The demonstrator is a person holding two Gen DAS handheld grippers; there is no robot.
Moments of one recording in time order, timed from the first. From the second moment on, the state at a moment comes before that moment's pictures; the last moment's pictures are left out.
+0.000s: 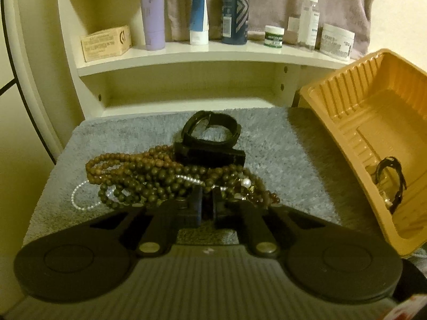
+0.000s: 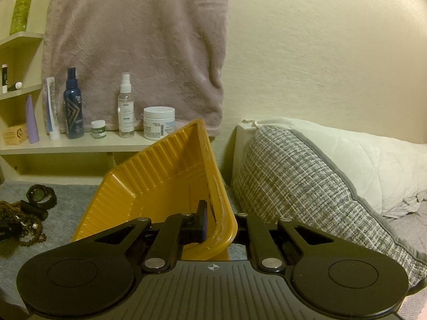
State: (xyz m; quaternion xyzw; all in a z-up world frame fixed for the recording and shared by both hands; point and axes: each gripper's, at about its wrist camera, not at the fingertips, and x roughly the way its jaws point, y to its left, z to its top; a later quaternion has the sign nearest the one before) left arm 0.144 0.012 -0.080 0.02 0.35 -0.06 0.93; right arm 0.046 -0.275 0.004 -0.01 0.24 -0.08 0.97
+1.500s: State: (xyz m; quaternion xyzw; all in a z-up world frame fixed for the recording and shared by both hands) left arm 0.129 -0.117 -0.028 0.01 0.31 -0.29 0.91; right arm 0.046 -0.275 0.004 0.00 0.24 -0.08 0.97
